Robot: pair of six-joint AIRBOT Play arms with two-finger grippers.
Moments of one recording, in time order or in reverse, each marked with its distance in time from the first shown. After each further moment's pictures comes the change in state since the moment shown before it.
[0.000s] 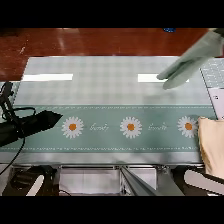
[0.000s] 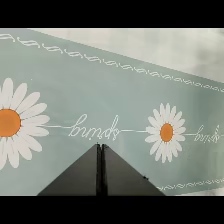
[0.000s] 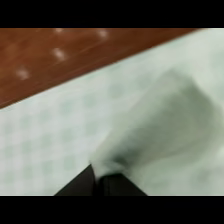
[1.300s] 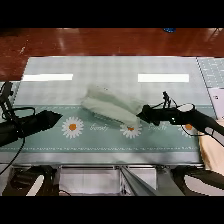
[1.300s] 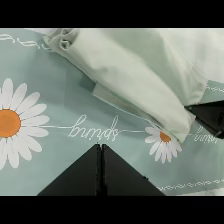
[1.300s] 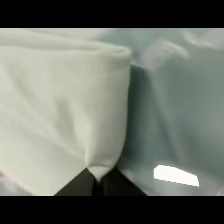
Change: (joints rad) left arm 0.000 0.000 0.002 0.001 0.000 -0.001; right arm 0.476 -0.010 -1.295 0.690 -0.657 -0.515
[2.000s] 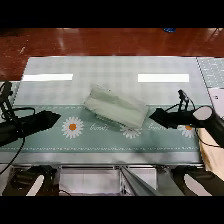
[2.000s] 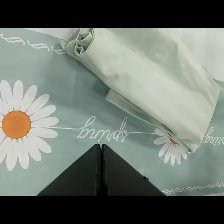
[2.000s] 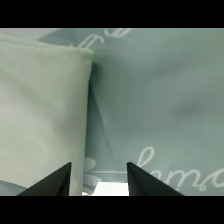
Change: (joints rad) left arm 0.000 0.000 0.000 0.027 0.000 0.001; right arm -0.071 0.323 -0.101 -0.478 0.028 0.368
